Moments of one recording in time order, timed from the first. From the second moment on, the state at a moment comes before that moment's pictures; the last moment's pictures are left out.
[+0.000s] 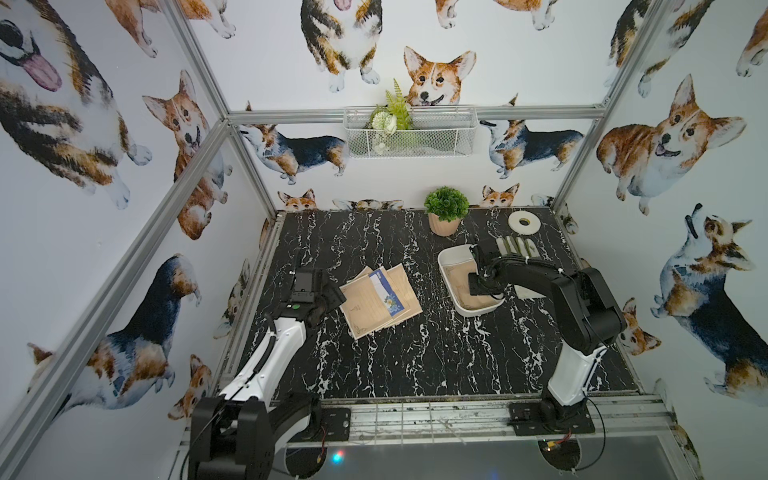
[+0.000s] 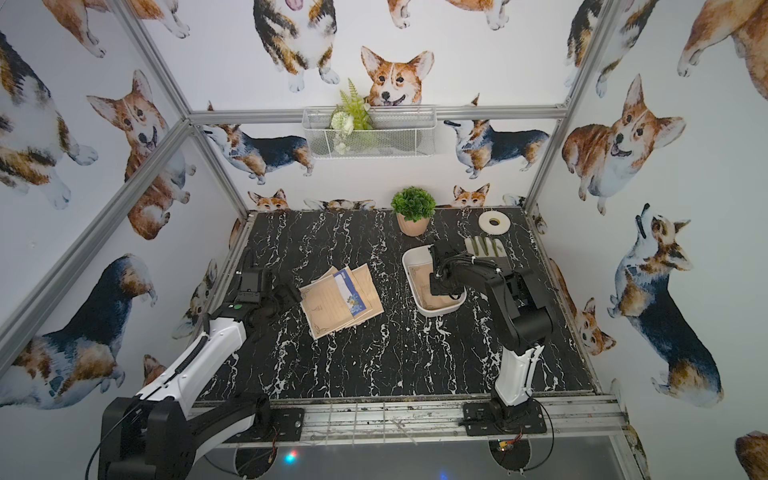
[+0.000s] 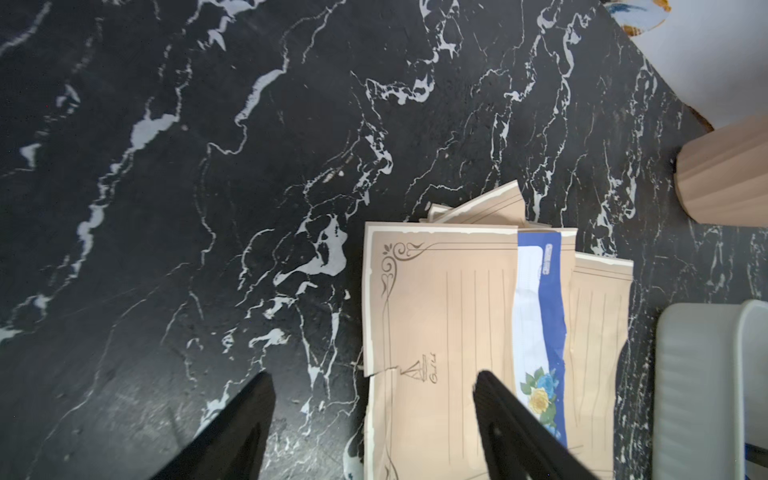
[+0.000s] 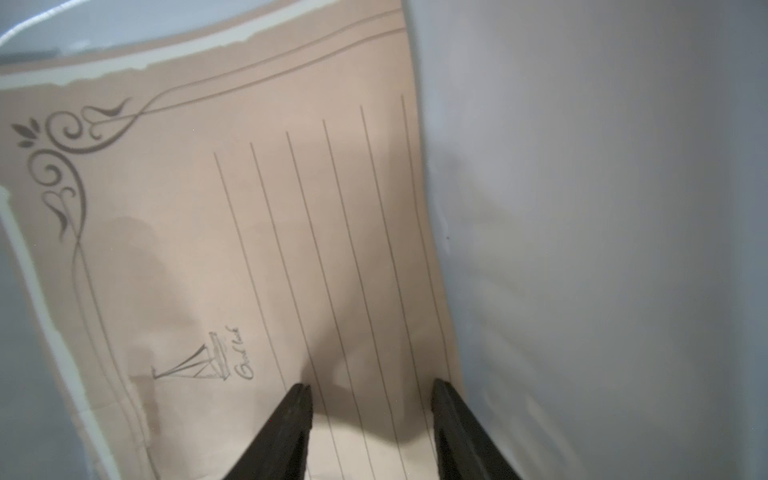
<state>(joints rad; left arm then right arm) -0.12 1.10 0.67 -0.46 -0.04 -0.68 0.40 1.85 1.13 -0.55 0.12 0.34</state>
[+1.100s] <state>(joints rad) -0.12 1.08 0.65 -0.45 -0.03 -0.70 0.41 1.68 1.17 -0.60 0.08 0.32</state>
